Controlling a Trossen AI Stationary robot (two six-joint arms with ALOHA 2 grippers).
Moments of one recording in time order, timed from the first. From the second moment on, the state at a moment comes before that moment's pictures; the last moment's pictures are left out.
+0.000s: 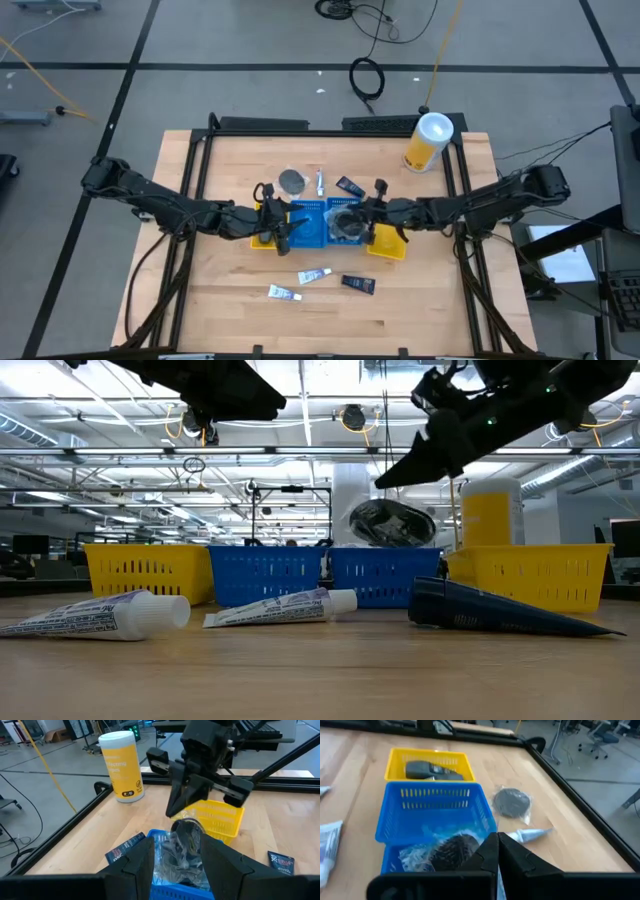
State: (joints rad) left arm -0.27 1.29 0.72 0.28 -0.55 -0.08; right arm 0.10 1.35 0.58 0.38 0.42 -0.04
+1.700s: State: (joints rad) left arm -0.24 1.29 0.72 0.26 -0.55 -0.11; right arm 0.05 1.55 0.58 0.47 0.13 0.05
